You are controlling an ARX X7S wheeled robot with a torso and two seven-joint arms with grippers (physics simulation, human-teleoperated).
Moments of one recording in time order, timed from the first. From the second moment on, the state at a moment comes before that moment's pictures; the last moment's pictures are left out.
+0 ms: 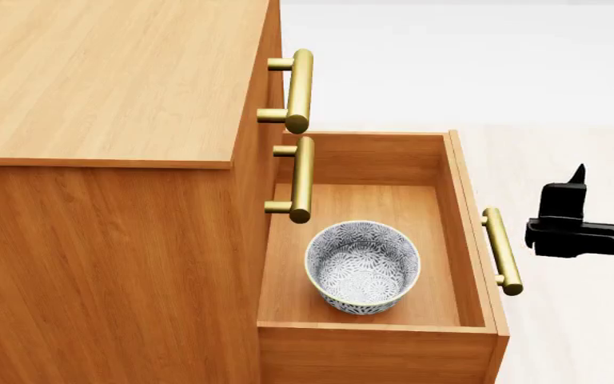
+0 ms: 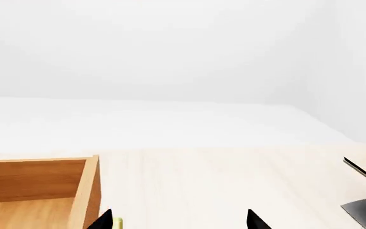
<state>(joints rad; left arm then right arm) 0.24 -0.46 0.43 0.25 -0.32 0.18 -0.50 0.71 0.33 0.21 -0.16 -0.03 0.98 -0.19</state>
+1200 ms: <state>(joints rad) 0.24 -0.47 0.43 0.25 -0.33 0.19 -0.50 0.44 0.32 0.27 -0.05 -0.07 0.75 -0.12</state>
